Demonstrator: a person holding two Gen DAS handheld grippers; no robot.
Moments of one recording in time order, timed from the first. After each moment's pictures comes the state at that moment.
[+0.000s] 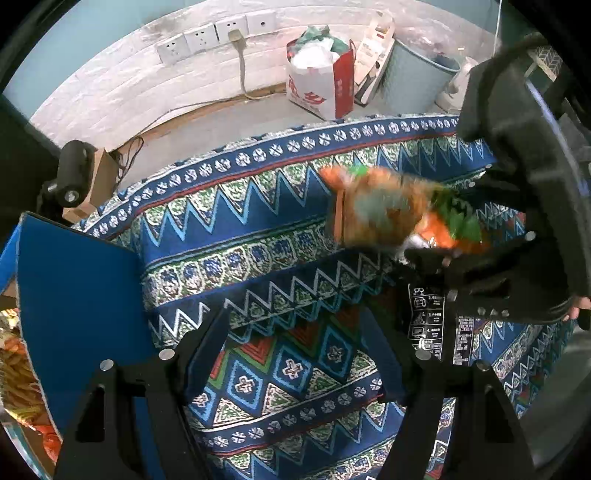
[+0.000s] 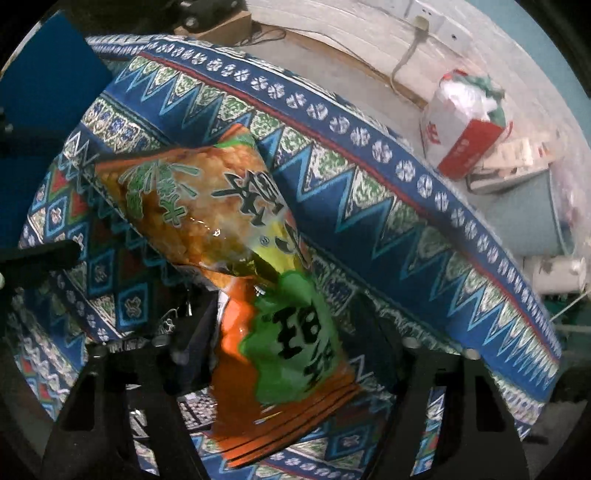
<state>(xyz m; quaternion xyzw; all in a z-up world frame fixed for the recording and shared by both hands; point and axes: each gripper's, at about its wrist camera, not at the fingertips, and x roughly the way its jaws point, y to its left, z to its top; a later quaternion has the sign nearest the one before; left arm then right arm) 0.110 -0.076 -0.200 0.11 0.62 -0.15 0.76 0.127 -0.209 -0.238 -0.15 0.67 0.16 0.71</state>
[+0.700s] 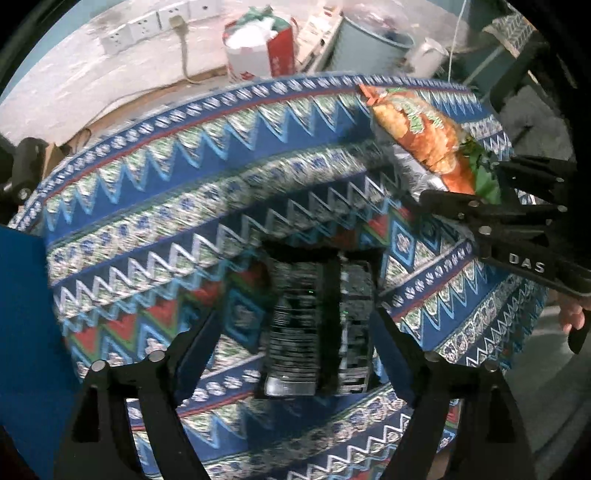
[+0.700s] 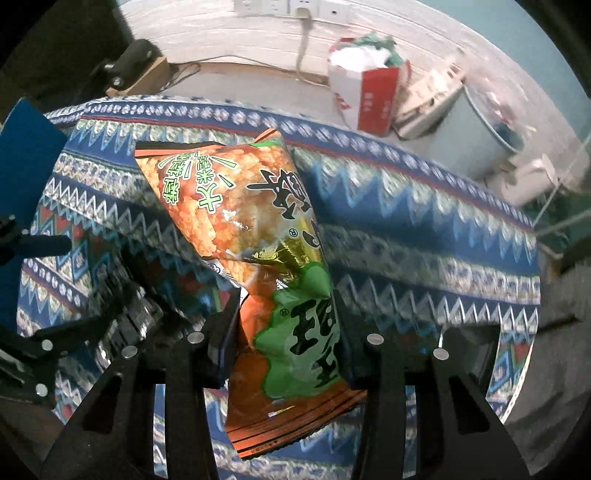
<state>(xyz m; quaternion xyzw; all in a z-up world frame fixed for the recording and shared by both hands) 0.068 -0.153 -0.215 0.09 0.65 -0.22 0.72 0.065 -0.297 -0.190 -0.06 0.65 0.03 0.76</state>
